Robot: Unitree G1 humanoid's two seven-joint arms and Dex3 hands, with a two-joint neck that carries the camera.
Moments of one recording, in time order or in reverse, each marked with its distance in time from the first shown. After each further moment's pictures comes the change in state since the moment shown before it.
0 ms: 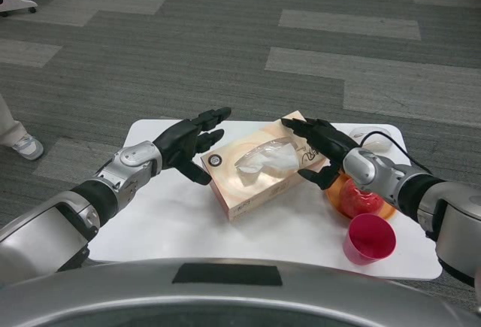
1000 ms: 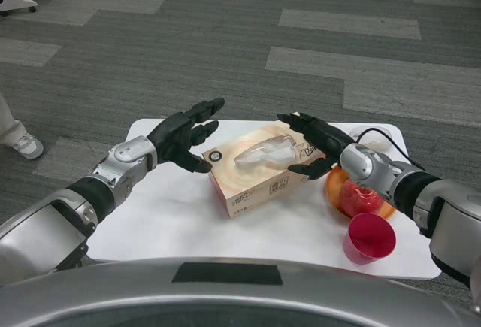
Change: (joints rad) left arm -0.001 0.010 0.058 0.002 -0.004 -0.009 0.000; right arm 0.004 0.020 -0.059 0.008 -0.001 -0.008 0.040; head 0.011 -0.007
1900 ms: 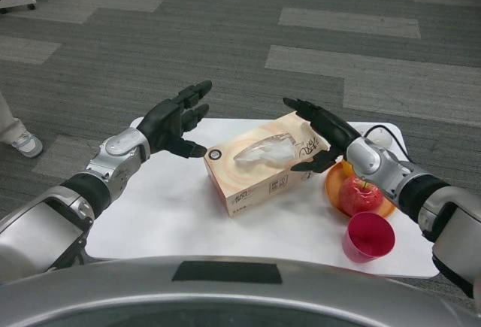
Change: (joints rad) left arm 0.006 0.004 0.091 -0.012 -0.007 -0.030 0.021; right arm 0.067 -0.019 -0.204 -0.077 -0.007 -0.020 0.036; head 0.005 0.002
